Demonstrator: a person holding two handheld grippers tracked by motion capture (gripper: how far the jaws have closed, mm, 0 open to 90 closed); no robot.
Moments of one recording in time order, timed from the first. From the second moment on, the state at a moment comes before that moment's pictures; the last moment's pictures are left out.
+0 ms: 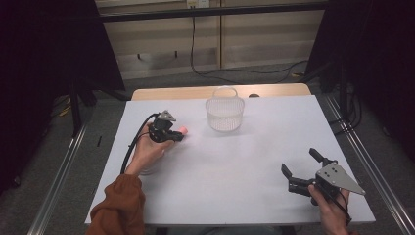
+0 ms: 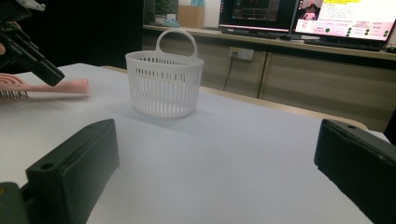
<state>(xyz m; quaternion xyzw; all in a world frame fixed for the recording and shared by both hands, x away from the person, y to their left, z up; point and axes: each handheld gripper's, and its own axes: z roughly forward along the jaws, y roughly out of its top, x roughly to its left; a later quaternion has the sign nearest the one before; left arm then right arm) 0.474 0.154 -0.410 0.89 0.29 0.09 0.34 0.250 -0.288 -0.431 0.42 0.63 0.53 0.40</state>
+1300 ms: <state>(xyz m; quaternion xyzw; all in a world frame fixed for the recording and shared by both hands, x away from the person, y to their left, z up) 0.446 0.194 -0.371 0.82 0.30 0.16 0.45 0.250 -0.288 -0.431 0.42 0.62 0.52 0.40</state>
